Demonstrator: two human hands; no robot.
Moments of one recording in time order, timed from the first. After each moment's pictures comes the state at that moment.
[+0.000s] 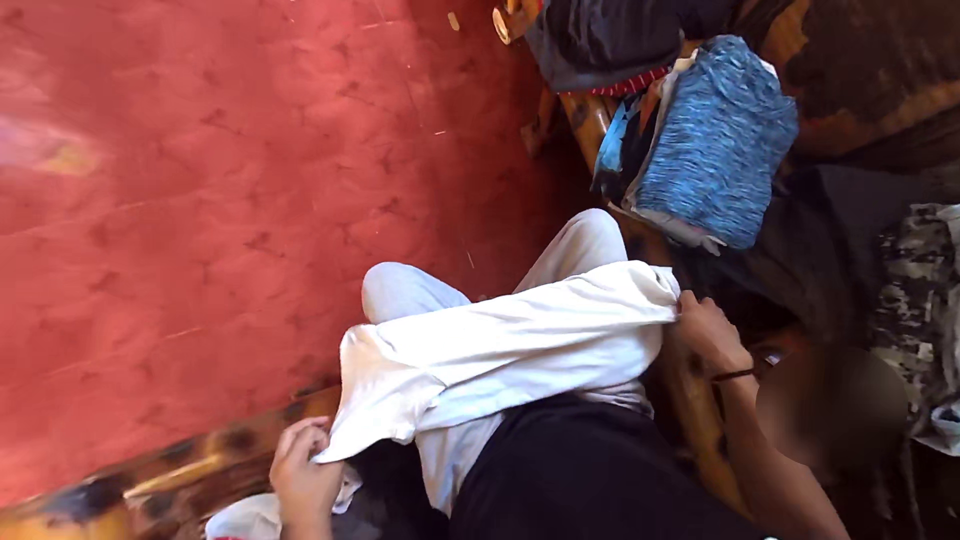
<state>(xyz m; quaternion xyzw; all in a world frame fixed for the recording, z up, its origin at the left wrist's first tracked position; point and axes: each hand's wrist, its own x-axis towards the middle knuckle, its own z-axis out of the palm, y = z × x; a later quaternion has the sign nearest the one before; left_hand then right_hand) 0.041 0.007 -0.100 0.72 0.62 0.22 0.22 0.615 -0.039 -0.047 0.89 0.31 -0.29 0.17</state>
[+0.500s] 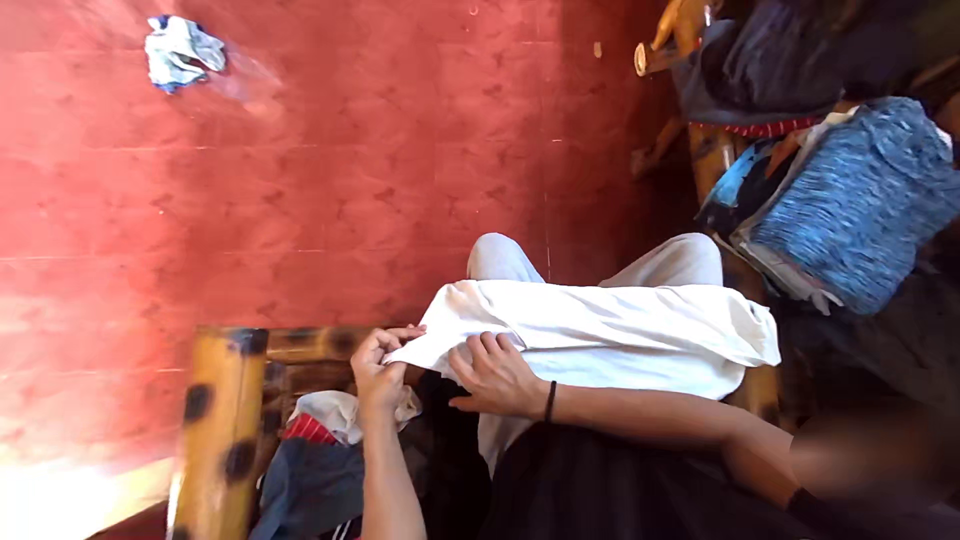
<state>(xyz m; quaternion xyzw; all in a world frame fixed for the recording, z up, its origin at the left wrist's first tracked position) 0.040 0.022 -0.091 0.54 0.54 0.50 0.40 0.255 0.012 -0.066 0.39 0.89 -0.18 -0.15</state>
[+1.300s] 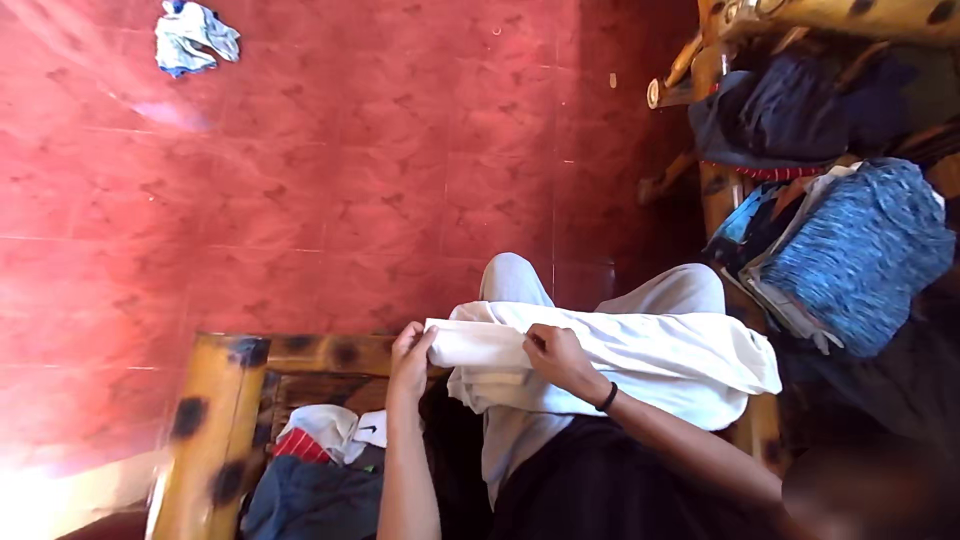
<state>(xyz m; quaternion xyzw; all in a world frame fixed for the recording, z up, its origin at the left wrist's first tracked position) 0.048 0.064 -0.133 0.36 0.64 0.44 0.51 0.311 0.074 -0.052 0.60 0.63 -0.48 -0.11</state>
